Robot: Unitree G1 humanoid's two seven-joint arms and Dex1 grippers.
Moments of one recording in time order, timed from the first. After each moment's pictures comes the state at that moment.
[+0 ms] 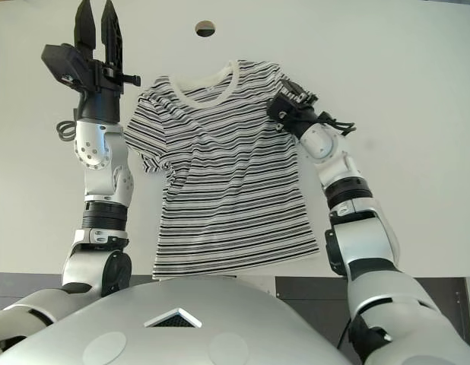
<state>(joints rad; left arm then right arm) -0.29 0.04 0.06 0.33 -0.15 -0.55 -0.19 -0.53 -0.42 0.25 0.93 -0.45 -0.45 0.18</state>
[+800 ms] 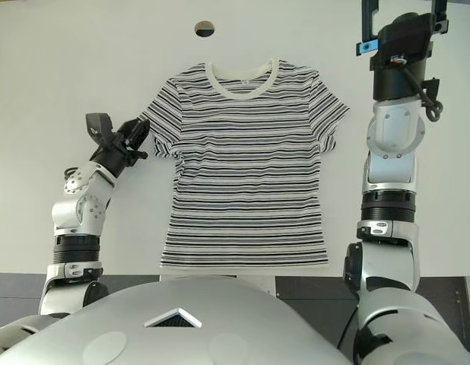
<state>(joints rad) -0.04 0.20 0.11 0.12 -0.41 0.39 -0.35 -0.37 -0.48 -0.08 0.35 -0.13 -0.73 0.01</state>
